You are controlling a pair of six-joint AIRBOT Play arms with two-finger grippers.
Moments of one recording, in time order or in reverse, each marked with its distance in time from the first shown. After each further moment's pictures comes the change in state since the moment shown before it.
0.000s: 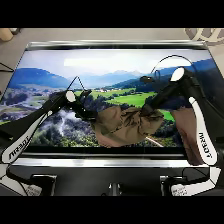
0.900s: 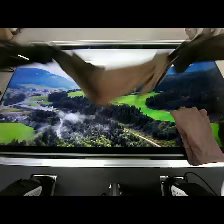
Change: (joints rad) left arm 0.114 0.637 0.413 0.192 0.152 0.028; right arm -0.030 0.457 0.438 -0.169 -0.264 0.000
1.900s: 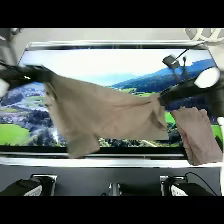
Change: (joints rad) left arm 0.050 -0.038 -0.395 0.339 0.109 -0.212; right arm -0.009 -0.061 -0.633 -0.016 -0.112 0.186
